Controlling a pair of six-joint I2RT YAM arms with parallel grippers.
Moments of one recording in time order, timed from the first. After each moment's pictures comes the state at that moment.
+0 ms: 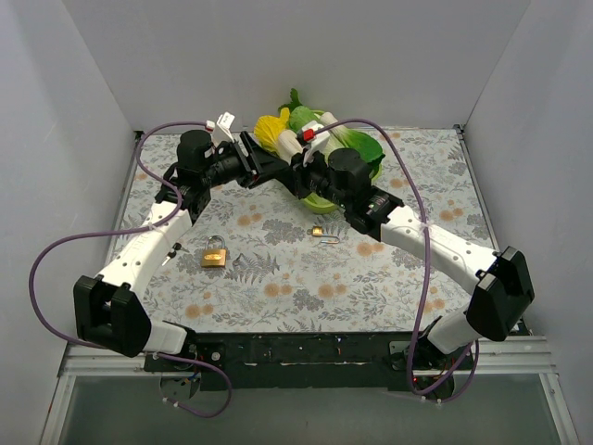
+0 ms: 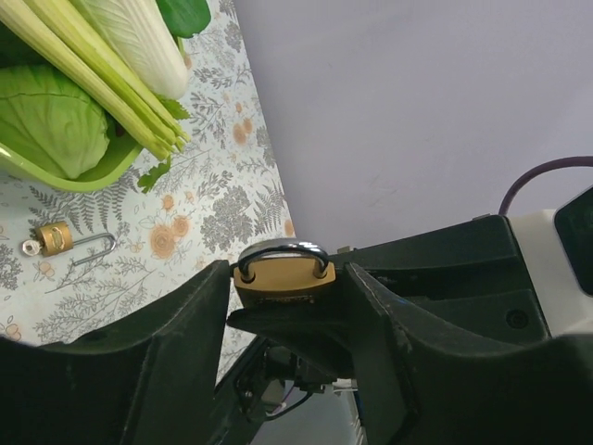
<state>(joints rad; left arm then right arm) -0.33 1.37 1.21 -0.07 0.65 -0.98 0.82 1.49 1.27 0.10 -0.08 0.16</state>
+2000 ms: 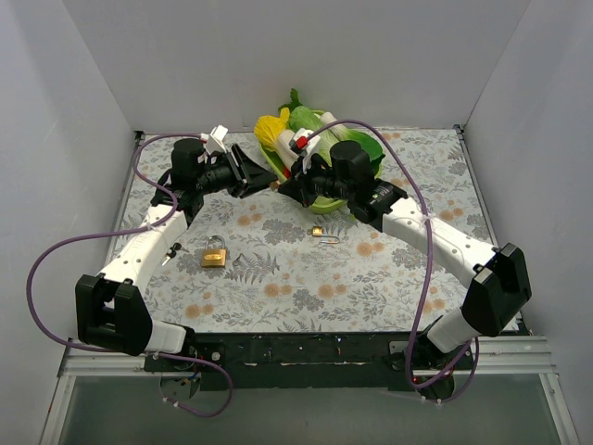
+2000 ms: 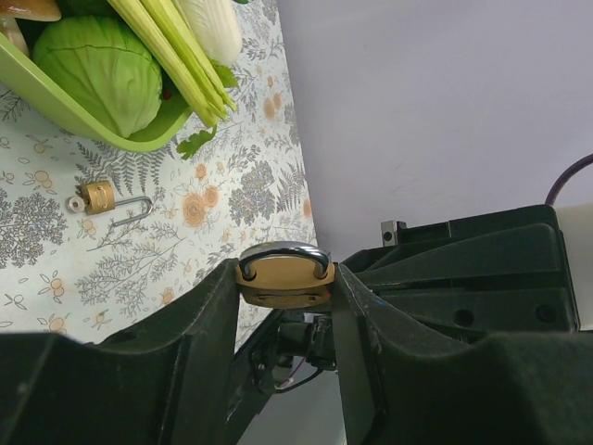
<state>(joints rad) -0.24 1.37 1.12 -0.08 0.74 -0.94 0.76 1.52 1.32 -0.08 -0.38 0.02</state>
